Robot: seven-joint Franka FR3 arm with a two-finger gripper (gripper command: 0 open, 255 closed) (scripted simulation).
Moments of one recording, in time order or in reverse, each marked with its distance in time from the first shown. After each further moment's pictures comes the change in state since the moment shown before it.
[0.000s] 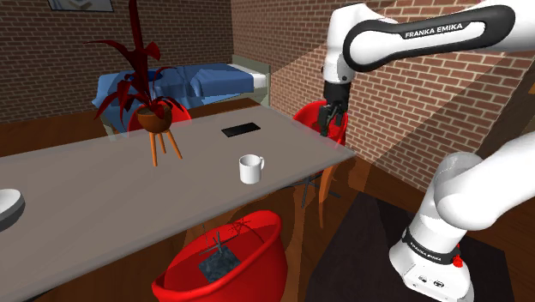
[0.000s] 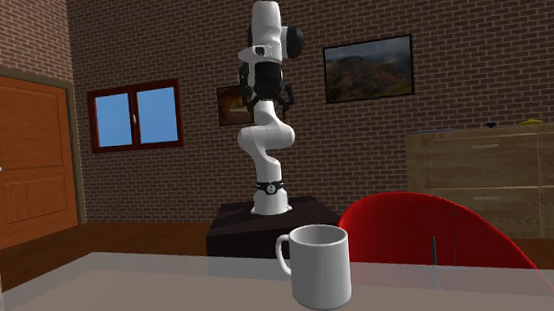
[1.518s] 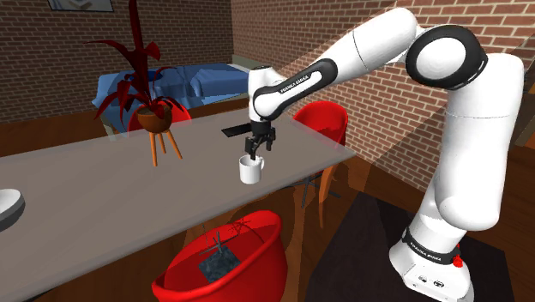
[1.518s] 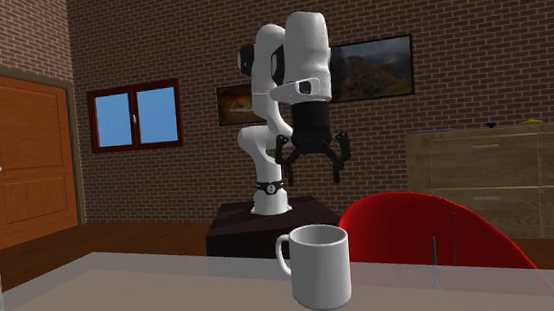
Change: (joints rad) arm 0.044 0.854 0.048 0.471 0.027 0.416 0.077
